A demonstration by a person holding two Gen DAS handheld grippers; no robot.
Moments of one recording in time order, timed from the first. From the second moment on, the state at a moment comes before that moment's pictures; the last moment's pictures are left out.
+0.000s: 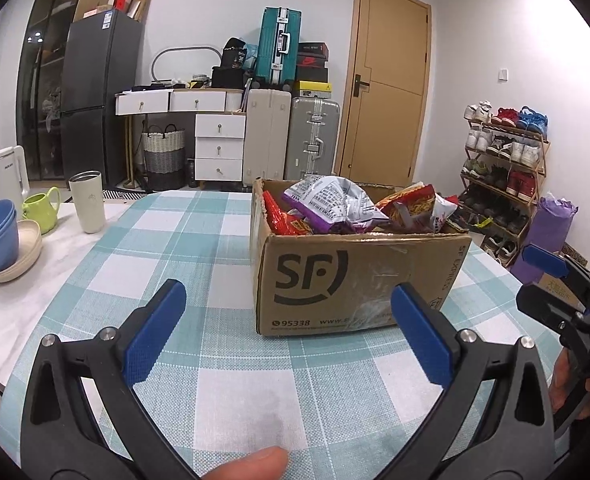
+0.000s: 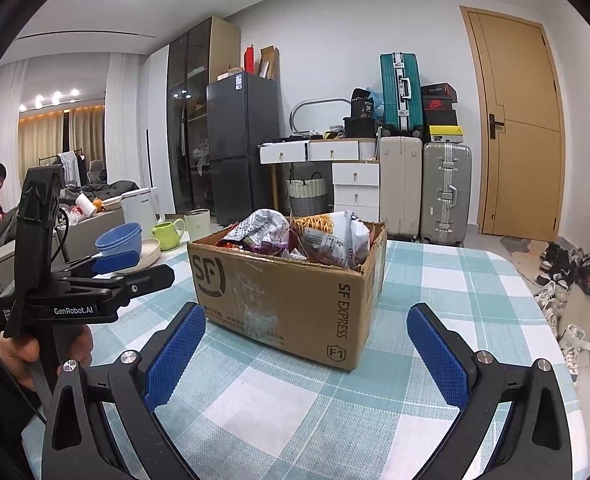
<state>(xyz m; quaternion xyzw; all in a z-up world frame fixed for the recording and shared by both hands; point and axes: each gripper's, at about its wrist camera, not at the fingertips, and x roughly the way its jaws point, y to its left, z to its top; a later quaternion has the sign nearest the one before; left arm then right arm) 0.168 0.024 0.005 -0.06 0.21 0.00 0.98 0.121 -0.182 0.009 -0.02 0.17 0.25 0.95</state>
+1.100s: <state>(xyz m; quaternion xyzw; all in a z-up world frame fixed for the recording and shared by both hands) 0.167 0.027 -0.002 -0.05 0.20 0.00 0.98 0.122 -0.184 0.004 -0.01 0.16 0.26 0.95</state>
